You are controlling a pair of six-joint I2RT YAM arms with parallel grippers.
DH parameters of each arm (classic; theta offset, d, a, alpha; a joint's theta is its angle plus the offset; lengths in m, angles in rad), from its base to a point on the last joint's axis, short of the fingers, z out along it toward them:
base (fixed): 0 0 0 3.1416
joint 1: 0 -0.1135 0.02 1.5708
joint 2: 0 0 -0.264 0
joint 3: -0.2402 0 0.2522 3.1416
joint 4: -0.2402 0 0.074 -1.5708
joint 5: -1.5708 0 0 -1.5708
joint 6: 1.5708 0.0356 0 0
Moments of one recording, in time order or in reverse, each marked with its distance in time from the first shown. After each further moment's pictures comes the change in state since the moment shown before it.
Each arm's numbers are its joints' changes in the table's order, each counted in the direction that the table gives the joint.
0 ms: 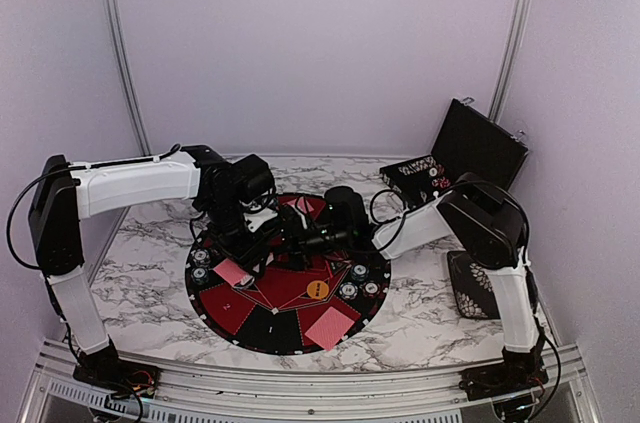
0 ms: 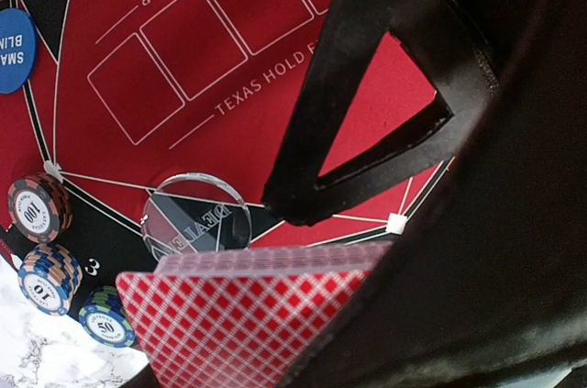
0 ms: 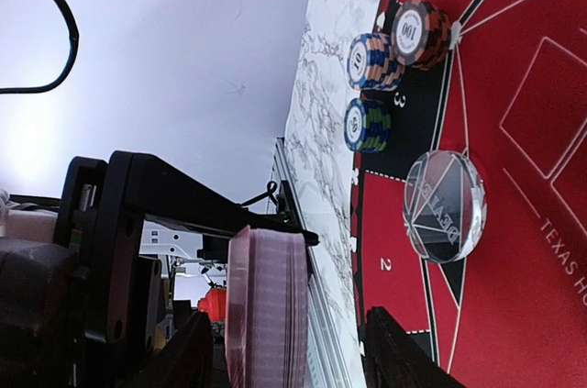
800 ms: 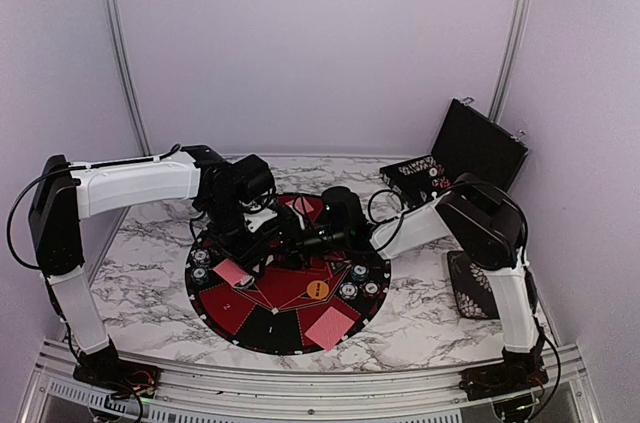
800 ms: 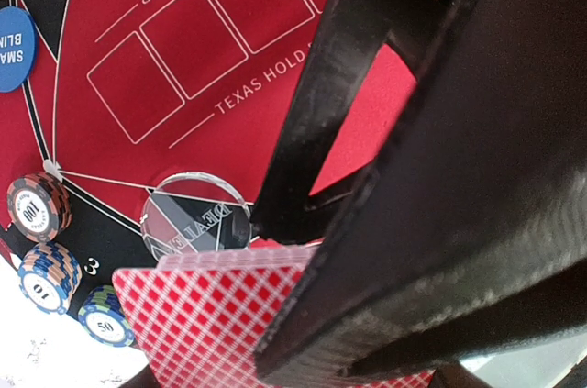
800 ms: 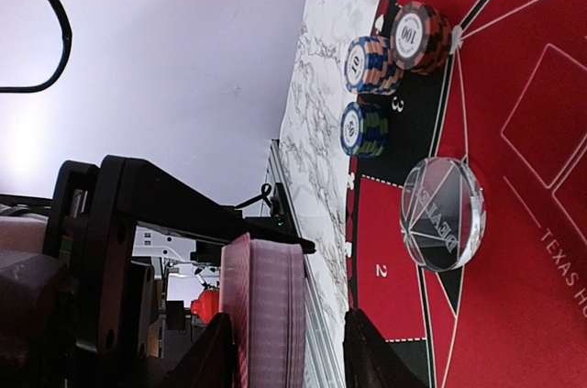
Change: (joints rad) left arm -0.002 0.000 0.000 0.000 0.001 -0.002; right arm -0.008 0.011 -0.020 -0.026 -0.018 -0.024
